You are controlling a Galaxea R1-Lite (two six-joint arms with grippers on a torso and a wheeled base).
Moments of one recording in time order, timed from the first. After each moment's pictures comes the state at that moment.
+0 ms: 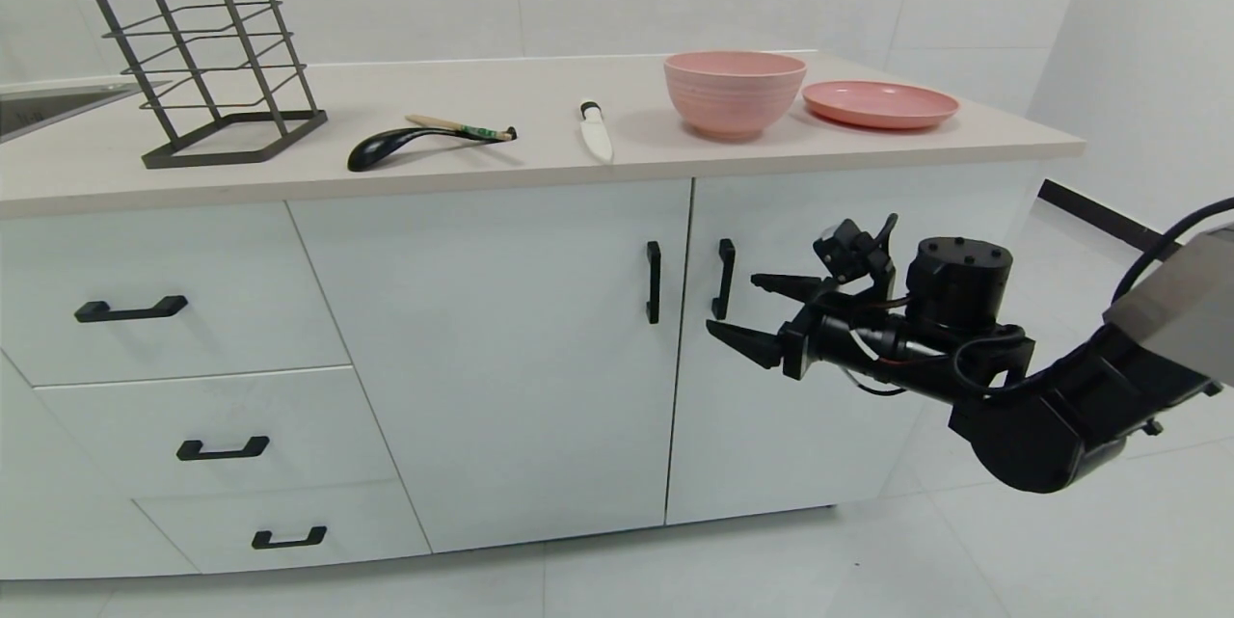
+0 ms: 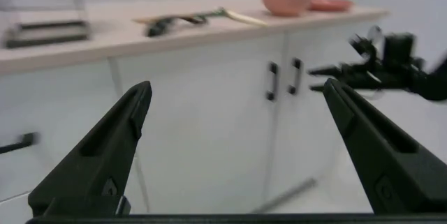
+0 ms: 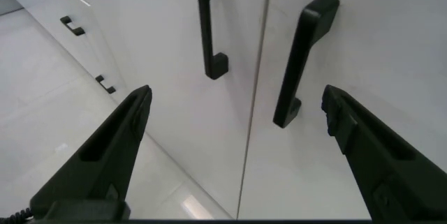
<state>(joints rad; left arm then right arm) -0.17 0.46 -0.40 -0.27 -0.29 -0.05 0.37 2.10 -0.76 -1.17 0.53 -0.07</state>
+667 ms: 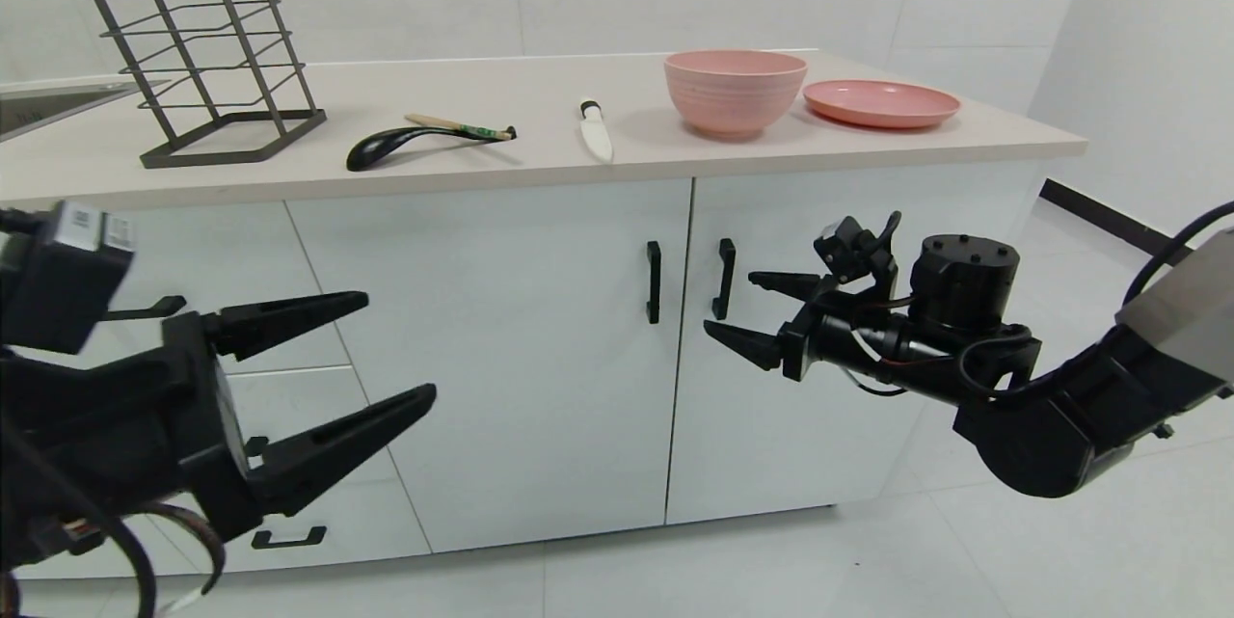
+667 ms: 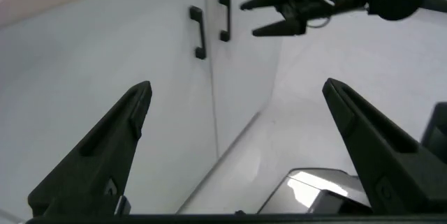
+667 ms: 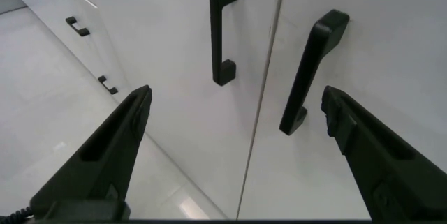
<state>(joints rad) -0.40 1.15 -0.43 -0.63 -0.46 0.09 0.38 2.08 -0.75 -1.17 0.53 -0.09</state>
